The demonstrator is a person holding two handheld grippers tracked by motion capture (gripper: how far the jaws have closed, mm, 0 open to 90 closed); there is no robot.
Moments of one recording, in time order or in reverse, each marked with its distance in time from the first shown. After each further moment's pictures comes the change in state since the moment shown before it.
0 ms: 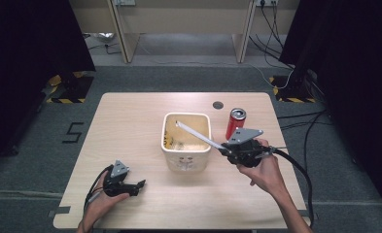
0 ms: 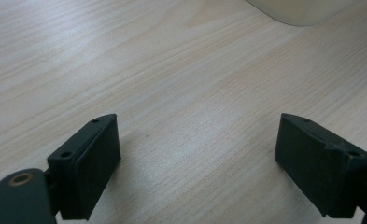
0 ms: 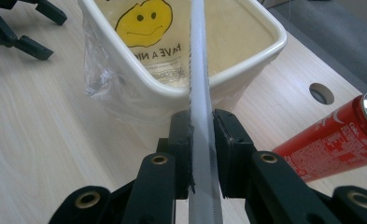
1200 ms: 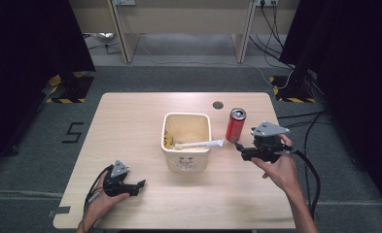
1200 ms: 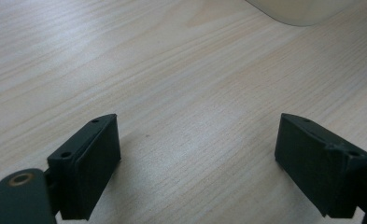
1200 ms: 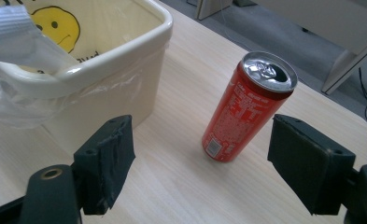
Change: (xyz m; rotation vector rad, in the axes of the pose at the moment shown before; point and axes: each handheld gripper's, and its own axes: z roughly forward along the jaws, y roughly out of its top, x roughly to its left) left arm 0.000 0.000 0.000 0.000 0.001 0.001; right arm -0.044 -0.037 -0.012 -0.087 -0.202 0.156
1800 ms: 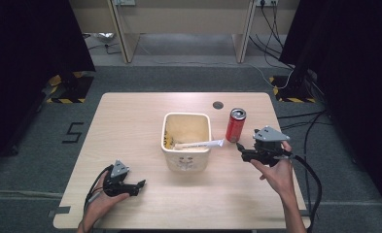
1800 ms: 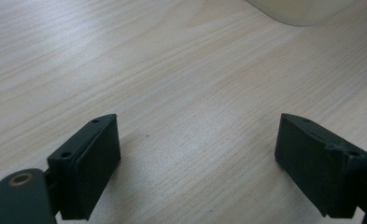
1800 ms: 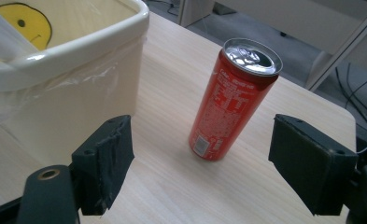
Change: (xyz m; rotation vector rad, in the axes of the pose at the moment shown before) left arm 0.000 0.000 0.000 0.003 0.000 0.004; right arm 0.001 -0.022 0.012 -0.051 -0.082 0.042
